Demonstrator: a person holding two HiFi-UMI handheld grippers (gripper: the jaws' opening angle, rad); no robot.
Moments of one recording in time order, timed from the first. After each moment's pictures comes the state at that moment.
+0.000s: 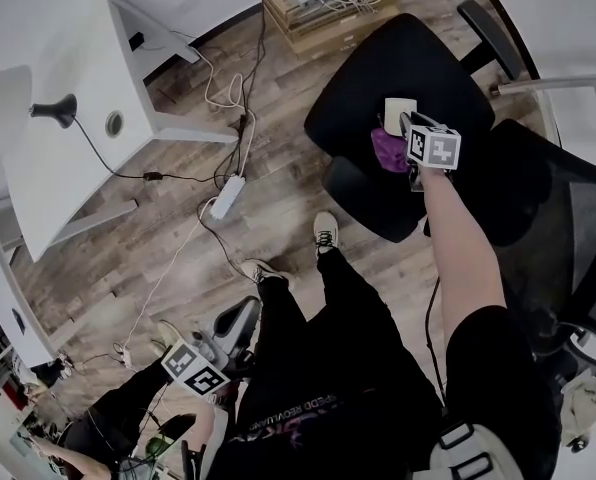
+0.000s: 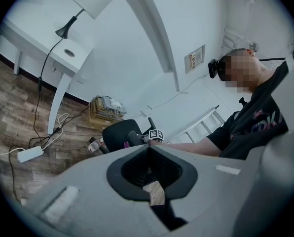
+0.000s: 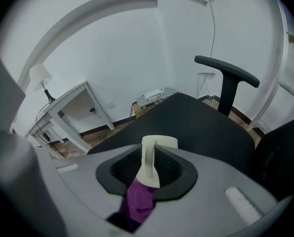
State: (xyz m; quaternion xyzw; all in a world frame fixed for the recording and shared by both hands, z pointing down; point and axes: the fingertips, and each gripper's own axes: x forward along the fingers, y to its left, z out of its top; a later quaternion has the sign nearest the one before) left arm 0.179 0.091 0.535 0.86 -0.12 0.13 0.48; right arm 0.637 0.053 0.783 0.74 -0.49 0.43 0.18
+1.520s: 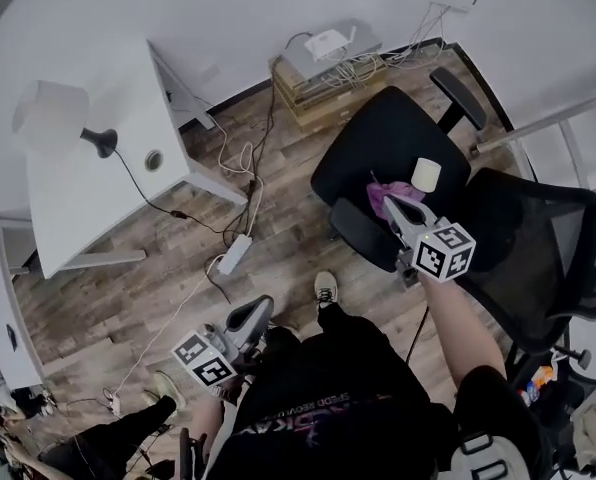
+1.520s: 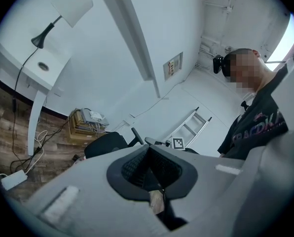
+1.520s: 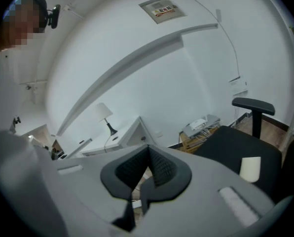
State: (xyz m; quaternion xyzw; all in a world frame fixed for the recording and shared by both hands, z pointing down) left arm 0.206 0.081 0.493 0.91 -0.05 0.05 0.42; right arm 0.492 0.083 0.561 0.66 -0.68 0.32 -0.01
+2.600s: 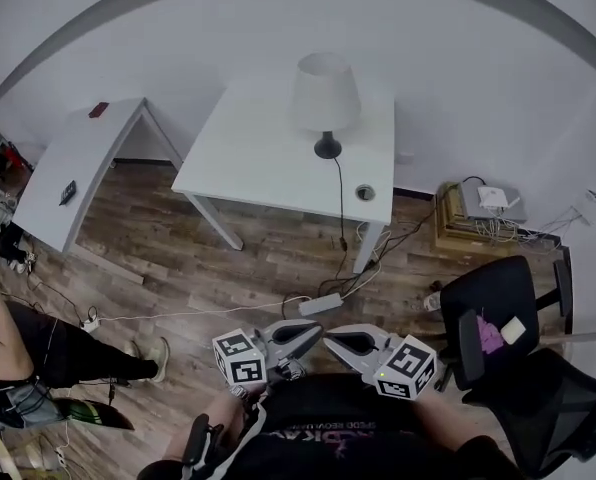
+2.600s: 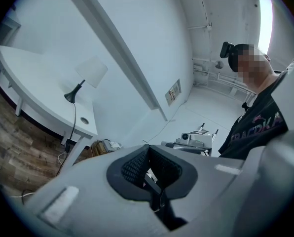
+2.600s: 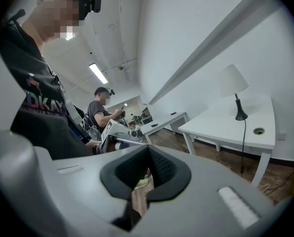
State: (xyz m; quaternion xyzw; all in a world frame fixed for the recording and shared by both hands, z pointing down) left arm -0.033 0.020 0.433 0.92 -0.17 -0.05 0.36; right arm -0.032 0.047 0.421 0.18 -0.95 0.23 0.07
